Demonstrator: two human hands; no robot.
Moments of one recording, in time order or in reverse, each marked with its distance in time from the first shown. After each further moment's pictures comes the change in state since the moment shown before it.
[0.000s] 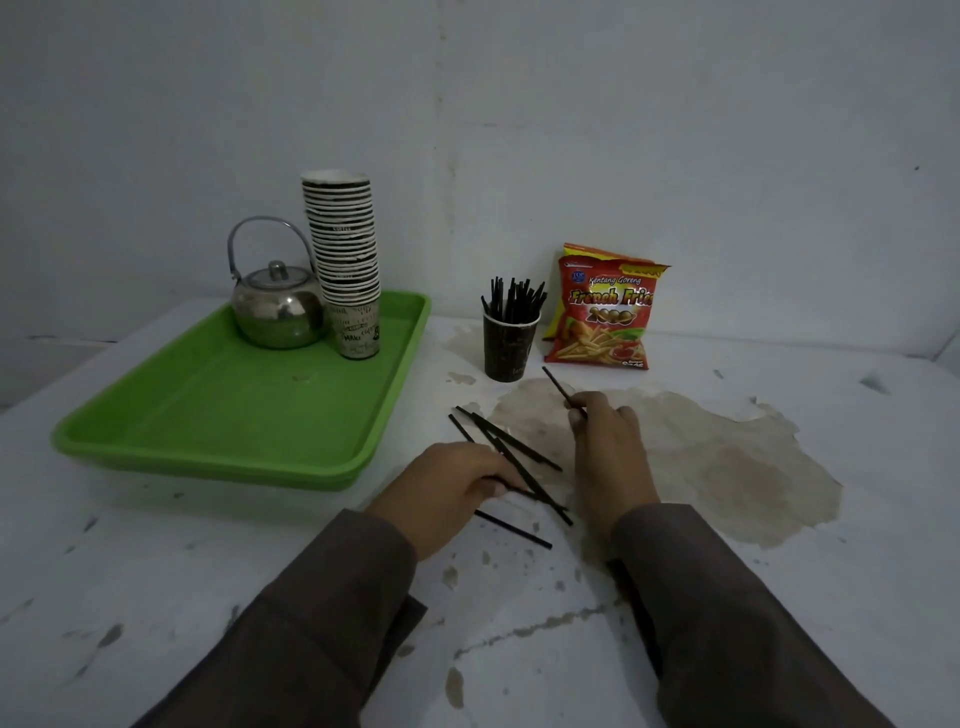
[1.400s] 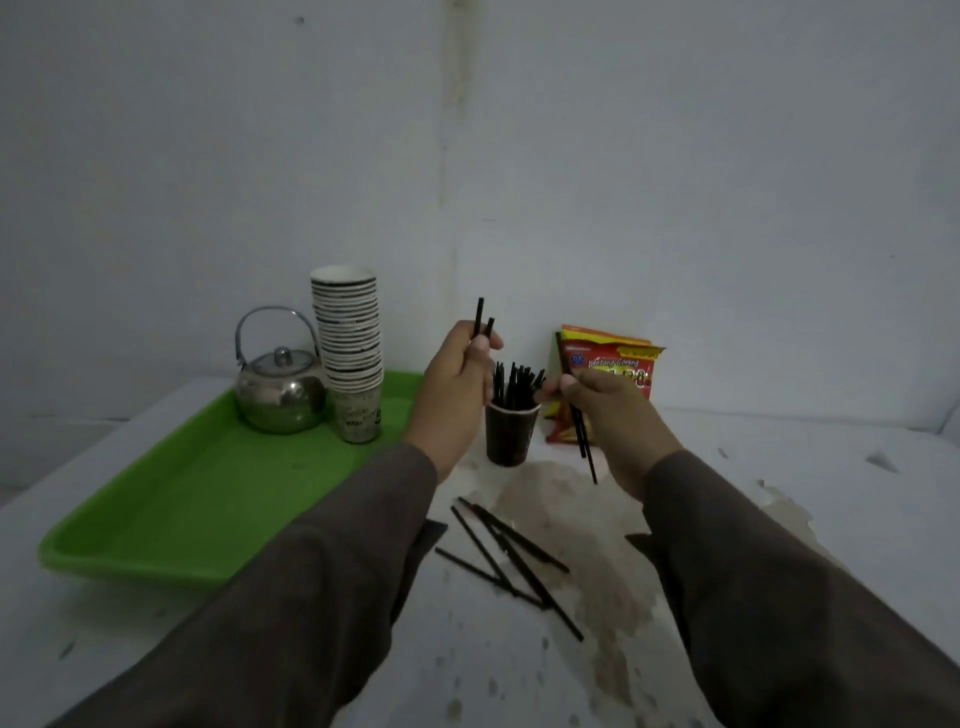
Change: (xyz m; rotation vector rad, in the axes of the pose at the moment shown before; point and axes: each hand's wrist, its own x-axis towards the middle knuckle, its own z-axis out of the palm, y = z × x) left_hand 0.106 0.024 -0.074 -0.615 0.555 -0.023; right_hand 0.081 -0.068 -0.060 0.627 -0.184 0.117
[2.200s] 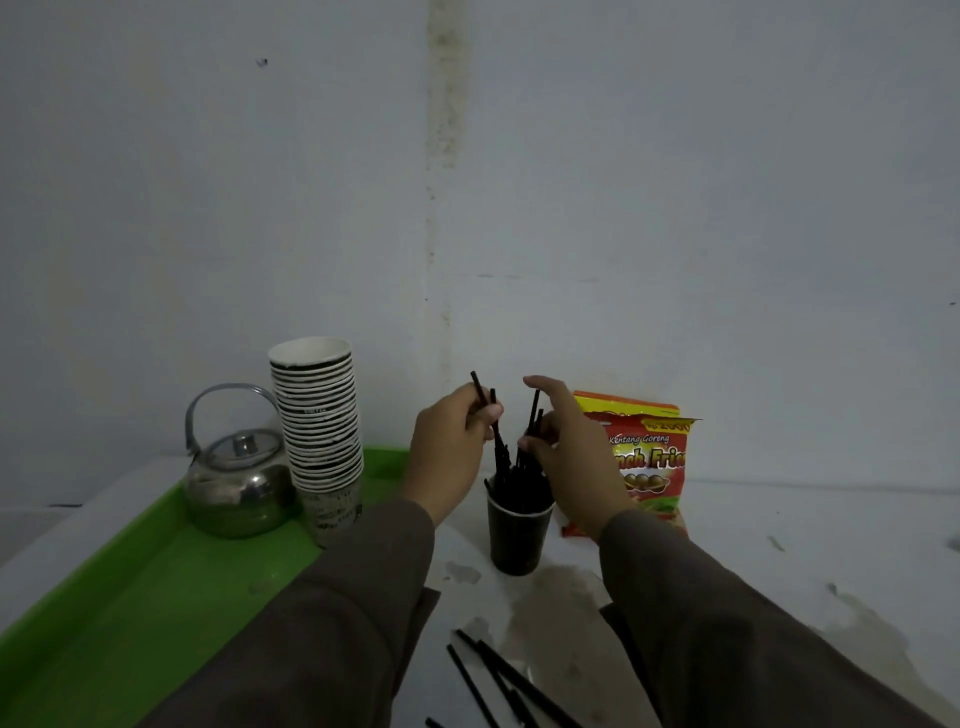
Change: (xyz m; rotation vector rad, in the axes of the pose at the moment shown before) left_hand 0.101 -0.073 0.002 0.327 0.020 0.071; right_hand 0.117 0.037 0.030 -0.456 0.088 -0.312
